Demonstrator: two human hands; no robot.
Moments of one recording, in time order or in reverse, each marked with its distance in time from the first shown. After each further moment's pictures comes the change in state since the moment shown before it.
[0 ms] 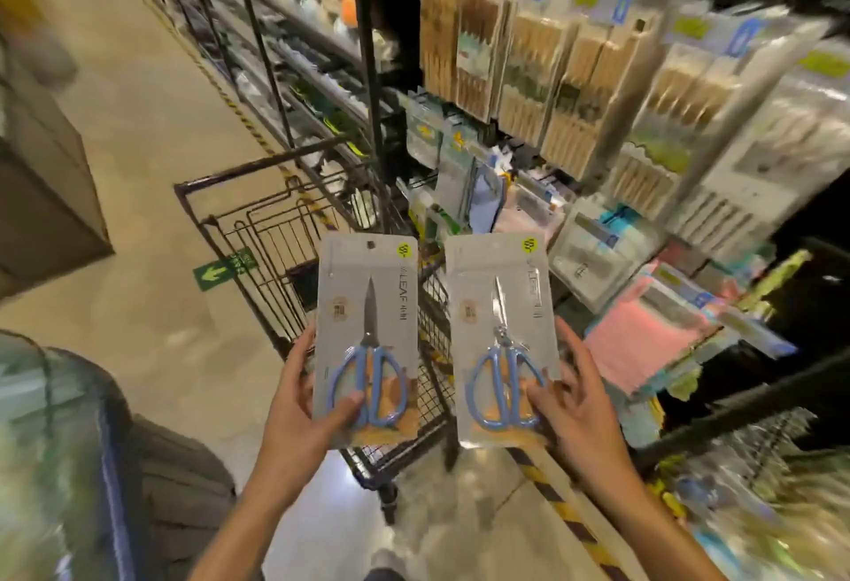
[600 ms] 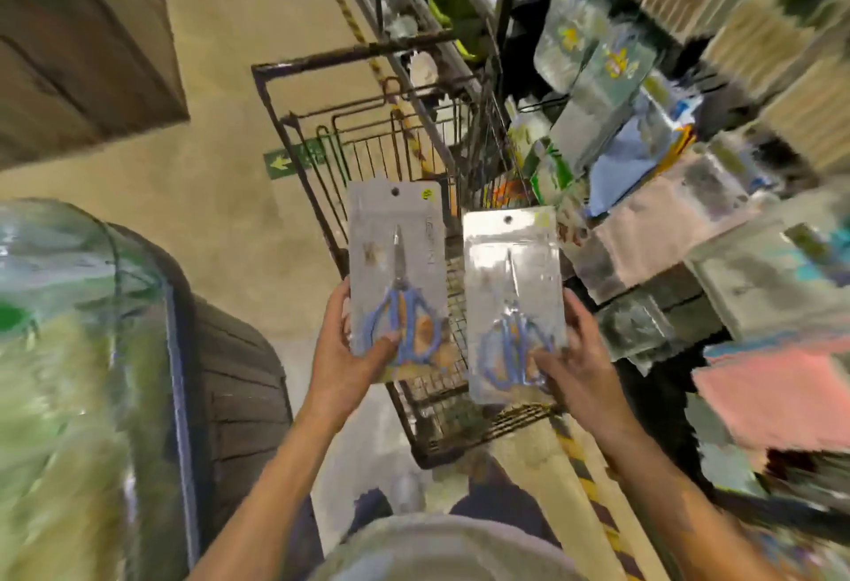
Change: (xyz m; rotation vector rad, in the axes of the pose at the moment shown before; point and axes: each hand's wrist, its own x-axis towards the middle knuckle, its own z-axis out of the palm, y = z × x) left_hand 0.117 -0.088 -0.070 0.006 0.231 -0.122; right_hand 0.147 0.072 0.128 -0.068 -0.294 0.206
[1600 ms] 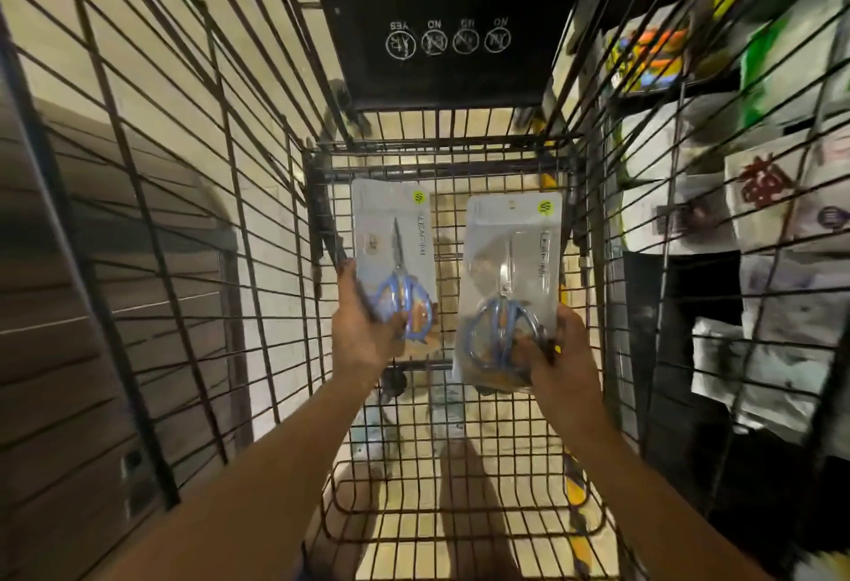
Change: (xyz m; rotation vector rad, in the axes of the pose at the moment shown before) left_hand 0.224 -0.388 0.132 0.241 0.310 -0.630; right_hand 0.311 0.324 0.019 -0.423 -0.153 0.442
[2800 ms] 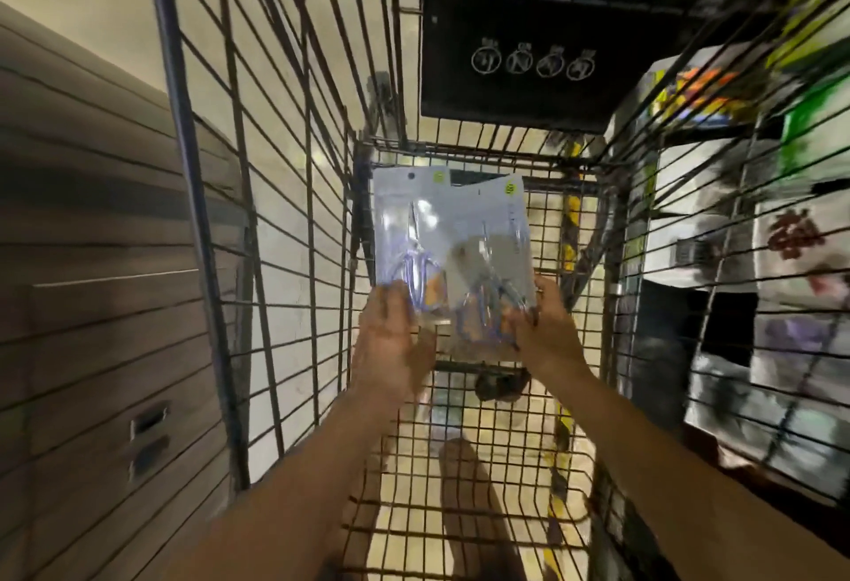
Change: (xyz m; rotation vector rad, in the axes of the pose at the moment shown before) left_hand -0.026 0.015 -0.029 0.465 -0.120 -0.003; right_hand 0.046 -0.046 0.047 -0.255 -0.155 -0.058
